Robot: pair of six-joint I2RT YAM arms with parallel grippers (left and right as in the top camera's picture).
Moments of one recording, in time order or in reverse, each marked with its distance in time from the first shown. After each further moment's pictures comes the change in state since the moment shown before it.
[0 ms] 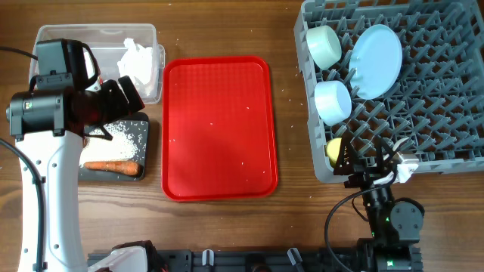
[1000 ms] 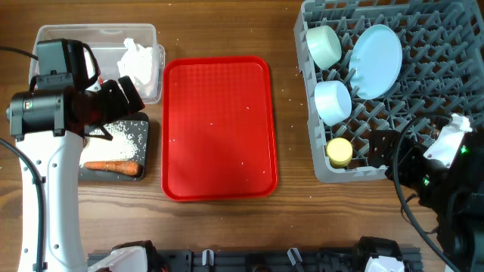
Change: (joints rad) left arm -0.002 0.000 0.000 0.000 -0.003 0.000; right arm -0.126 0.766 1.219 -1.202 -0.074 -0.028
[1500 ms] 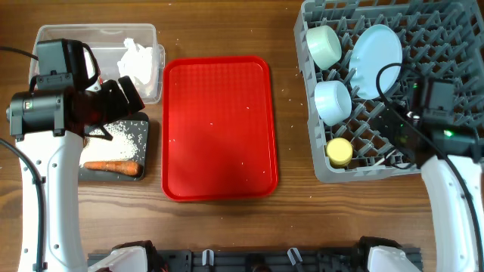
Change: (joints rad) left arm 0.000 0.000 0.000 0.000 0.000 0.000; right arm 0.000 0.403 -0.160 0.240 0.285 0.153
